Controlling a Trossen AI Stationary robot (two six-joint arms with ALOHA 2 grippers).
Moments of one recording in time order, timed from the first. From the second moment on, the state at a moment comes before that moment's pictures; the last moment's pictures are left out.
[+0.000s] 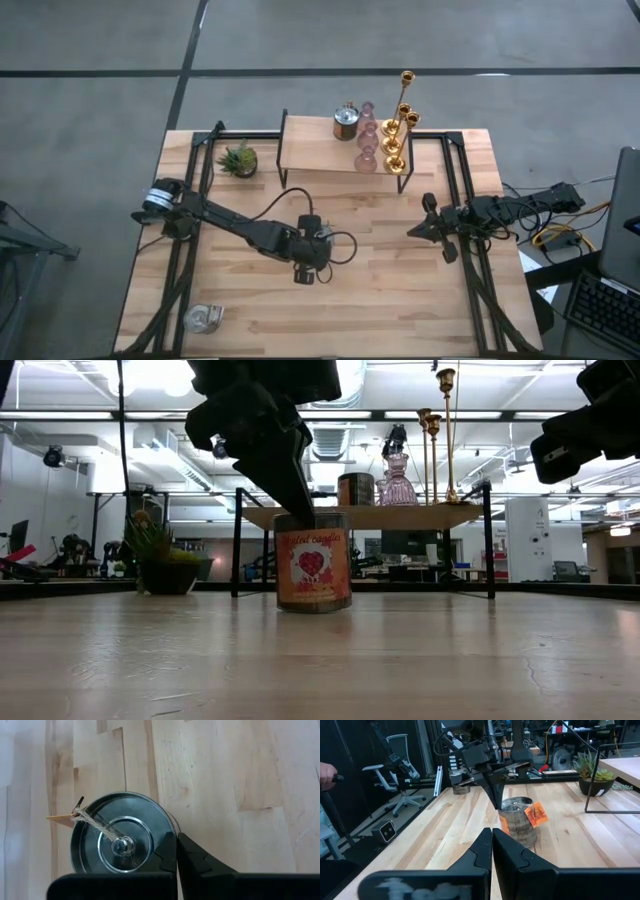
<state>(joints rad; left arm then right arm) -0.30 1.80 1.34 -0.58 -0.33 -0.05 0.25 0.13 0.09 -0.05 0.03 0.16</state>
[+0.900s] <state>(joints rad) -0.23 1.79 1.51 -0.78 -0.34 -0.02 0.25 0.13 0.09 -0.05 0.03 0.16</state>
